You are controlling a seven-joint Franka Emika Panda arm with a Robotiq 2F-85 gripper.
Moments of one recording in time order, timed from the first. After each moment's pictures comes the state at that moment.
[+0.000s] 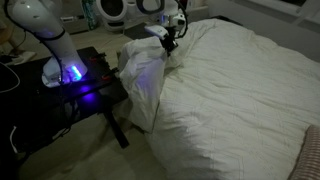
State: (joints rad) arm -0.42 0.11 -0.14 -2.35 -0.02 2.60 -0.56
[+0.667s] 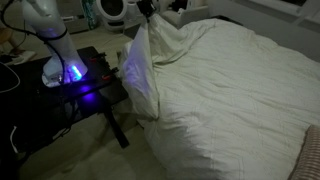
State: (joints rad) arm -0.14 -0.37 -0.15 -2.53 0.06 2.30 -0.49
